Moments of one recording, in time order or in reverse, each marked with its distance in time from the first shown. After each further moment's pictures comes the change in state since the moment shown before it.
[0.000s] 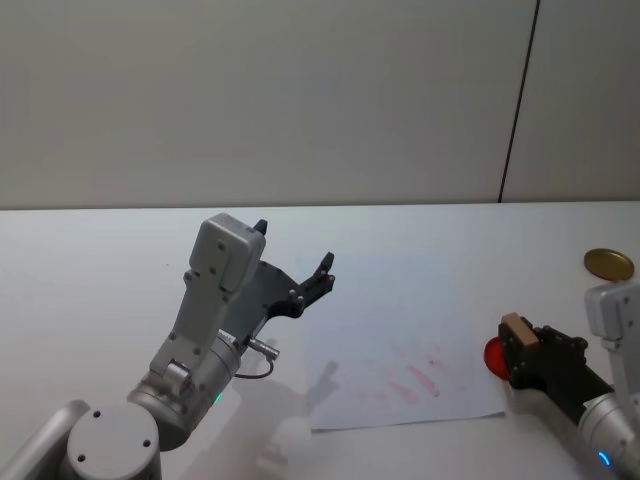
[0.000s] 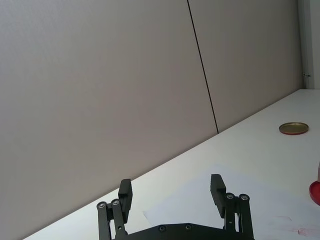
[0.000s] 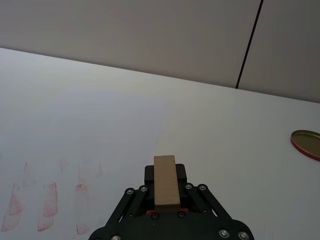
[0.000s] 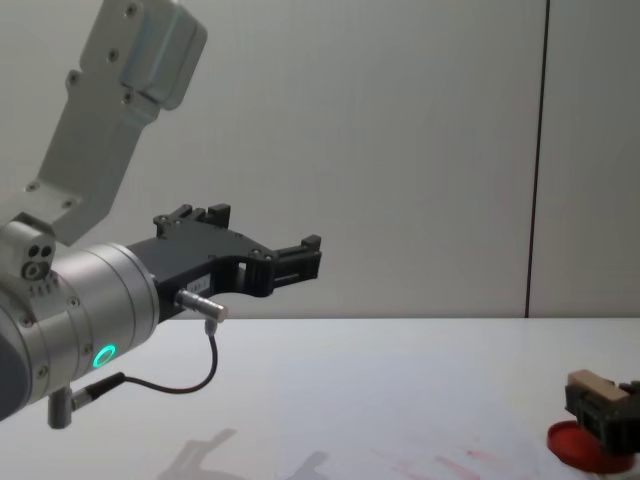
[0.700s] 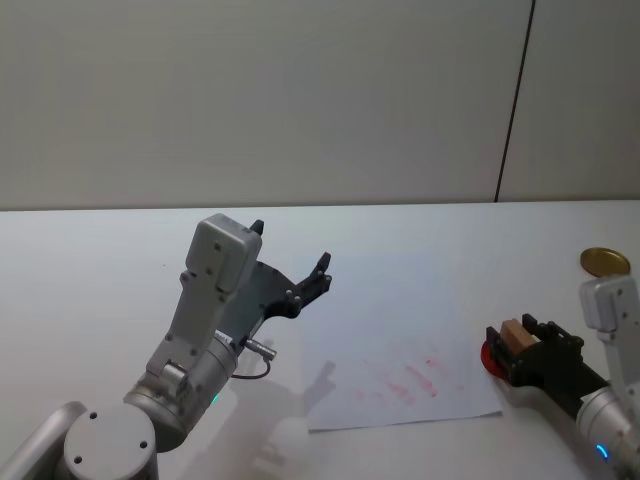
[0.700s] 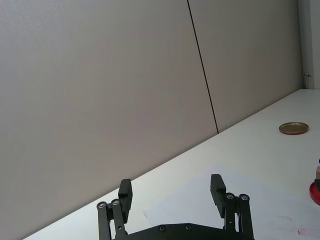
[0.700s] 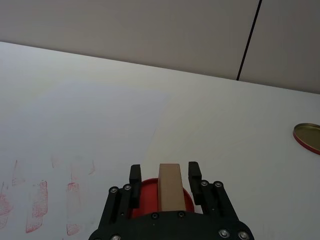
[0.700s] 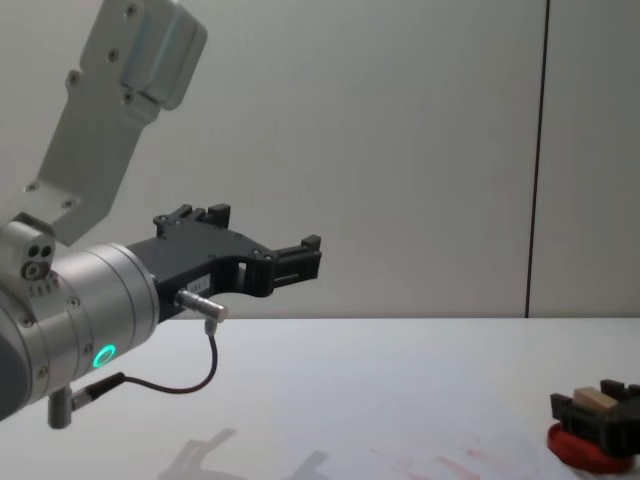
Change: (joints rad) left arm 0.000 0.000 0.000 0.000 0.000 0.000 0.000; right arm 0.030 -0.003 0.008 0.035 0.005 0.036 0.023
